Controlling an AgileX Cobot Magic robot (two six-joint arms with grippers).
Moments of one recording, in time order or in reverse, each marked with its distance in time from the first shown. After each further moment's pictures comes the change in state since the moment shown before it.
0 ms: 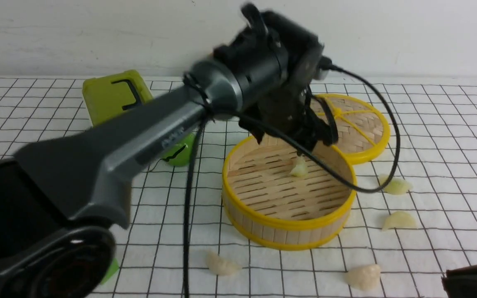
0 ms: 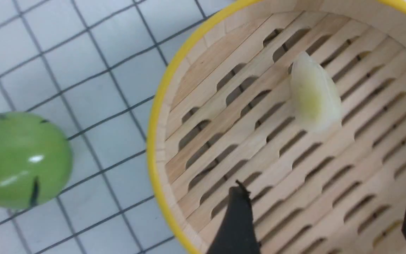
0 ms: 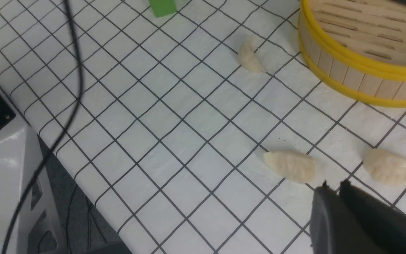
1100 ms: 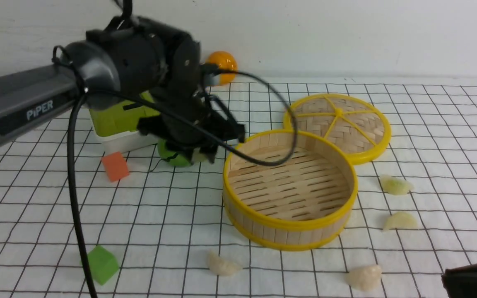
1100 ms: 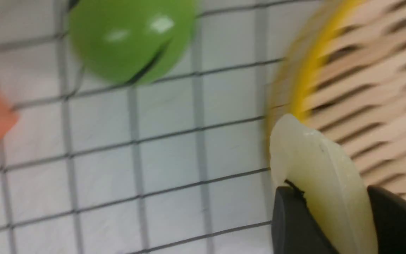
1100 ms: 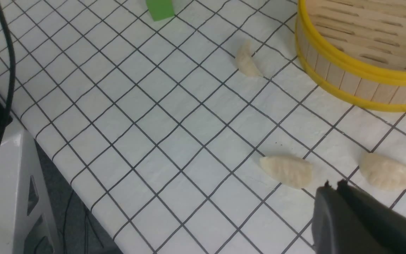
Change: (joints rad) right arm 0.000 0.000 0.000 0.000 -0.012 0.001; left arm 0.142 -0.230 0.451 -0.120 -0.236 -0.098
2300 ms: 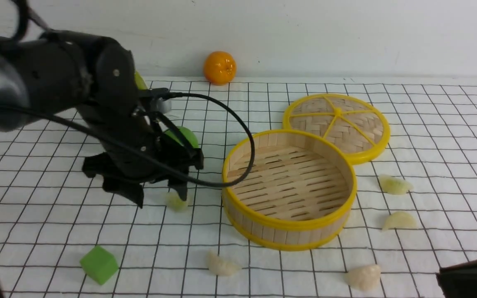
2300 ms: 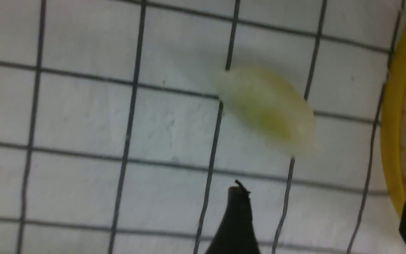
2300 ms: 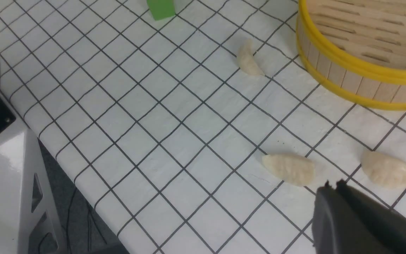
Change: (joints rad) right arm -0.001 0.003 -0.010 0.000 0.021 0.002; left arm 0.182 -0.011 0.286 -0.098 -0.081 -0.254
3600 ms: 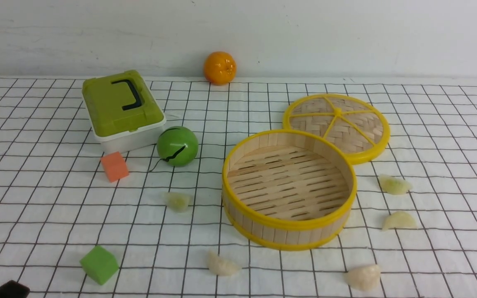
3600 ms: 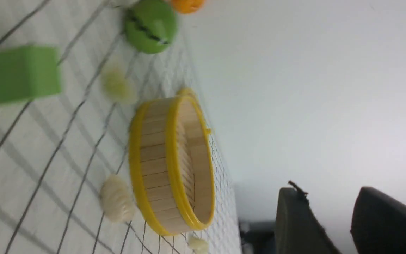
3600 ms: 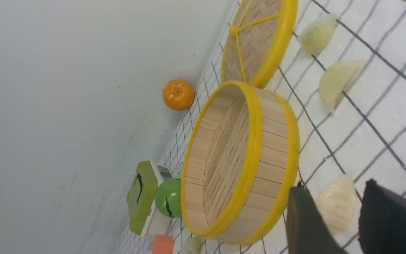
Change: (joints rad) right arm -0.259 -0.730 0.723 0.113 -0.657 0.980; left arm 0.410 -1.956 1.372 -0.890 -0.462 0.174
